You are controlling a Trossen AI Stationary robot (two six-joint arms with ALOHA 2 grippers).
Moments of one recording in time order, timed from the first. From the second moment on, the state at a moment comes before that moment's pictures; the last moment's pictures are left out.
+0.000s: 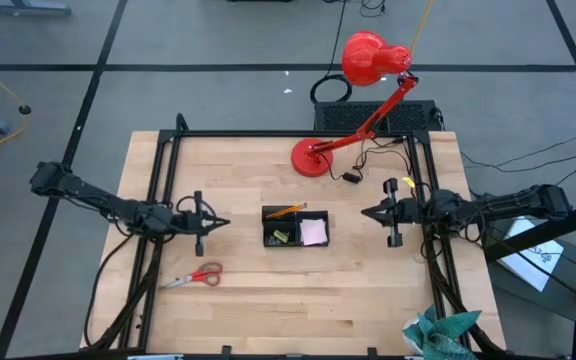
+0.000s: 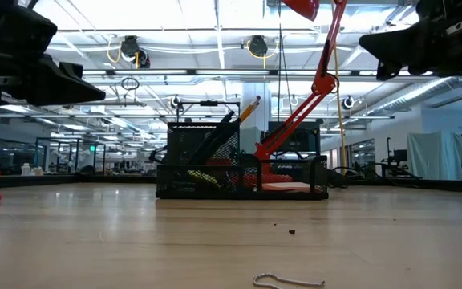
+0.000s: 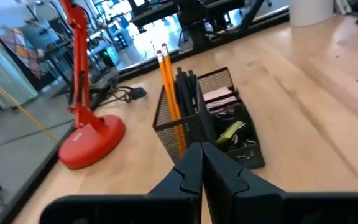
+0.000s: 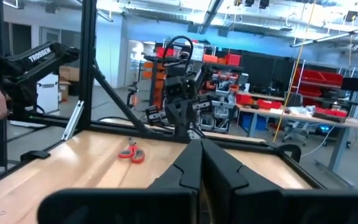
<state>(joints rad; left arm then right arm) -0.33 0.56 0.04 0.32 -0.41 0.27 0.05 0.48 0.02 0.64 0.00 -0.13</state>
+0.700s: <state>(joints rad) -0.33 0.56 0.04 0.31 -0.39 0.34 0.05 0.49 0.02 0.51 0.05 -0.17</state>
